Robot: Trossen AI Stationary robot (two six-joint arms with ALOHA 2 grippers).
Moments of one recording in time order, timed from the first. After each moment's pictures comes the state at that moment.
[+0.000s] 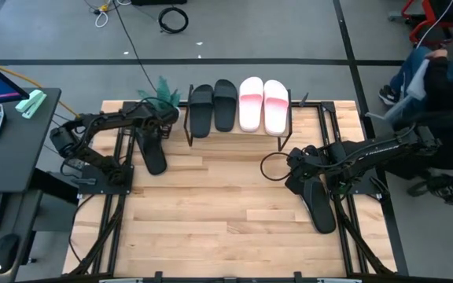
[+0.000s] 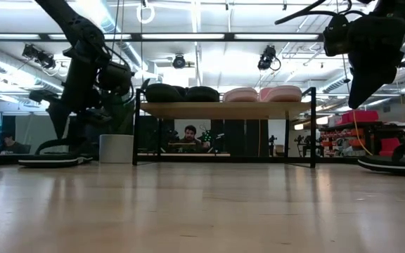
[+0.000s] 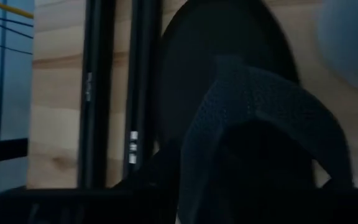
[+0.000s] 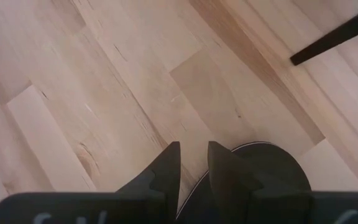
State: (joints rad) left arm 0.69 1.47 0.81 -0.96 -0.54 -0.90; right arm 0.16 1.05 0.75 -0.89 0.21 0.78
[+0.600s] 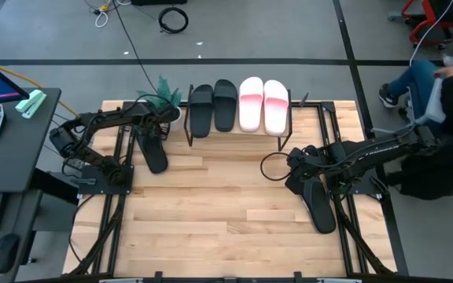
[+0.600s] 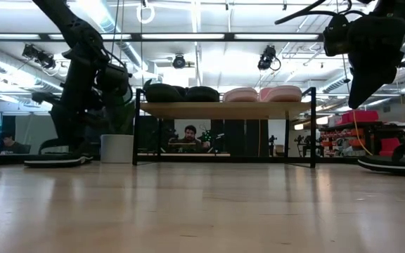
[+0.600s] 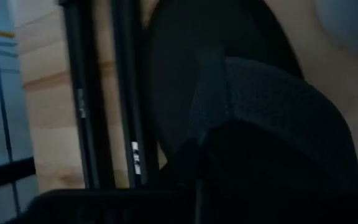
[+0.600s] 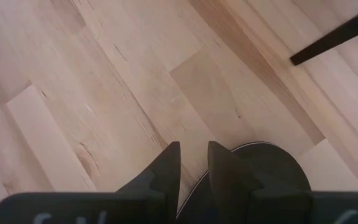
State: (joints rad) left arm 0.76 1.47 0.81 -0.94 -0.49 -0.67; right arm 0.16 1.05 0.75 -0.89 0.21 0.78
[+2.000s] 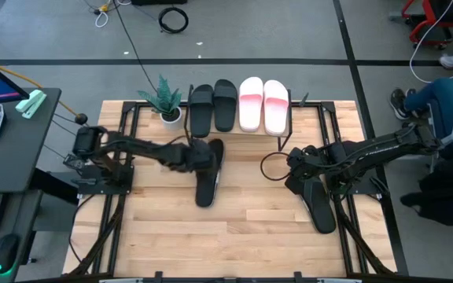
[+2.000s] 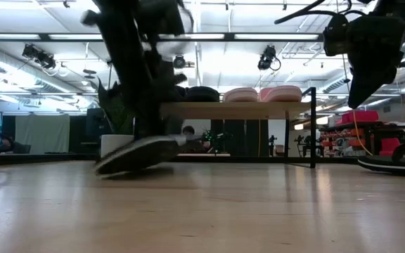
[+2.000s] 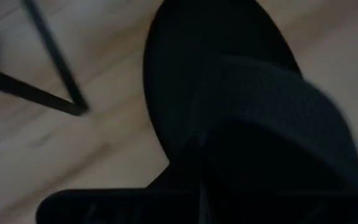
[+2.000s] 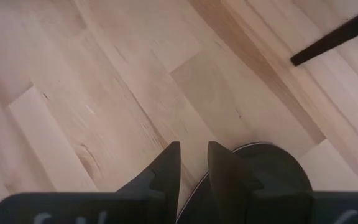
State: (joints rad) left arm -0.01 1.69 1.07 -0.60 -0.48 -0.89; right arm 0.16 1.05 0.75 -0.89 0.21 0.78
